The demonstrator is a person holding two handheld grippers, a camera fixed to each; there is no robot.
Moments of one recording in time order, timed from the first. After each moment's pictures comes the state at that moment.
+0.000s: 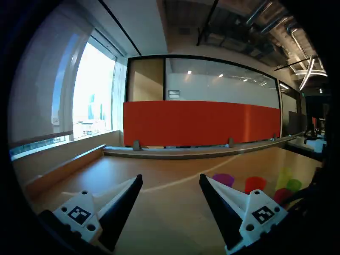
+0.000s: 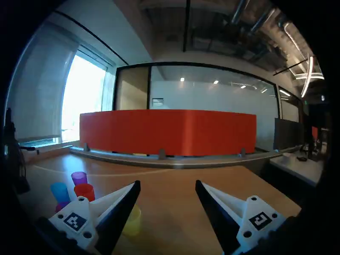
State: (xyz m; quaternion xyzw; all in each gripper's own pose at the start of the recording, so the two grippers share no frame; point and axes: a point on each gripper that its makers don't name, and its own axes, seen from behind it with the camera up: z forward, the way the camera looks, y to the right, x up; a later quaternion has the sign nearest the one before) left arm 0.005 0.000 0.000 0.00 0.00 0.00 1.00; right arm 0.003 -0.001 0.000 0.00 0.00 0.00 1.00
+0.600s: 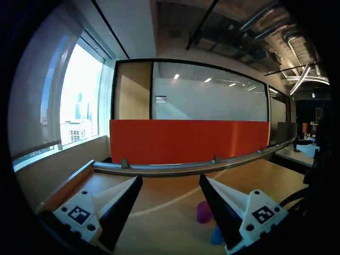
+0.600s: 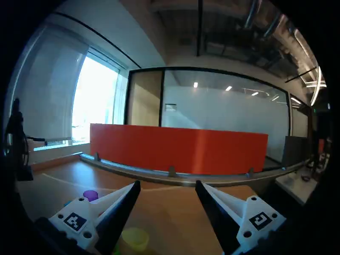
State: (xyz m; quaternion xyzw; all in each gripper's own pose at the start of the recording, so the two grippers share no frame) left arm 0.117 0.017 0.007 -0.06 0.00 -0.01 1.00; right arm 0.102 -0.022 0.008 0.05 0.01 -0.02 1.00
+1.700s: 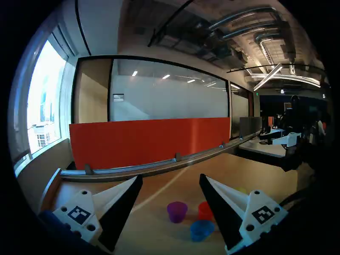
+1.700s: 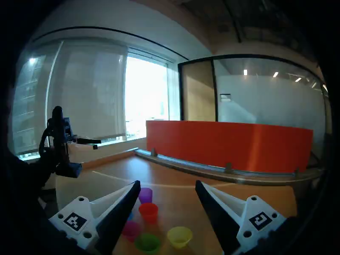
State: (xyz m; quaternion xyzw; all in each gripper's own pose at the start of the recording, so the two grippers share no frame) left arm 0.134 0.075 0.001 -0.24 -0.01 0.02 0.97; right arm 0.118 -0.108 -0.026 0.29 -0.04 -0.01 0.95
